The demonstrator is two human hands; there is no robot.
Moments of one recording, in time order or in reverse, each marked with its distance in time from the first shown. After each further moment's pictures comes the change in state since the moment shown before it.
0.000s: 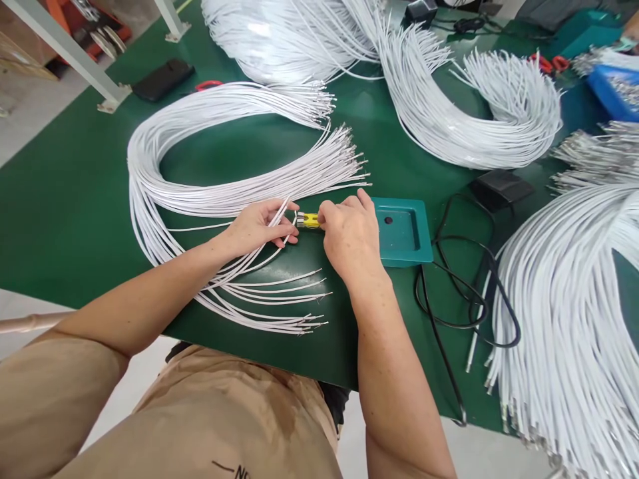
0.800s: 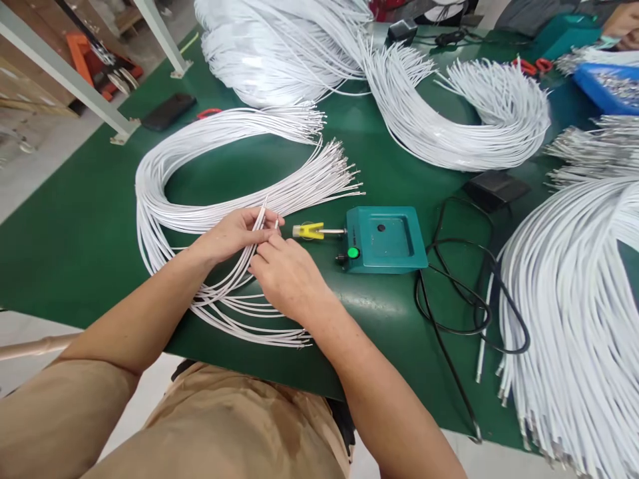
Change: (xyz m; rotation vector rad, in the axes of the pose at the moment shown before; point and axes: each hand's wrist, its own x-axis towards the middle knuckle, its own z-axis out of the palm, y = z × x) left_hand -0.006 0.026 -0.027 0.064 -0.045 0.056; right_hand -0.012 -0.064 0.003 0.193 -0.049 -0.437
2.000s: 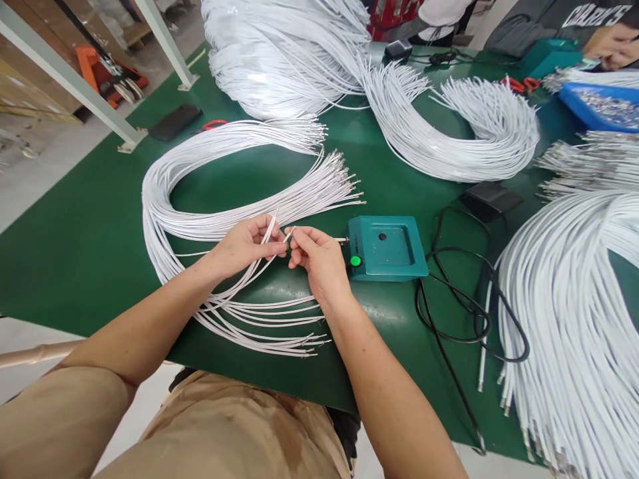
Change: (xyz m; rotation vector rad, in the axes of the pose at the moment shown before) left_hand -0.007 0.007 0.020 -0.124 0.027 -0.022; right_hand 0.007 0.019 0.001 1.725 0.540 0.941
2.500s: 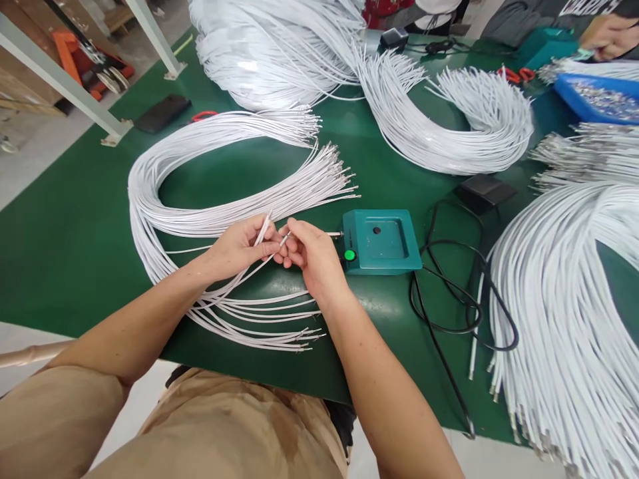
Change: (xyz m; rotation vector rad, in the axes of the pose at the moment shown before) left_hand -0.006 0.004 0.007 0.040 -0.110 0.078; right_hand -0.001 -0.004 -0.004 0.047 -0.140 0.070
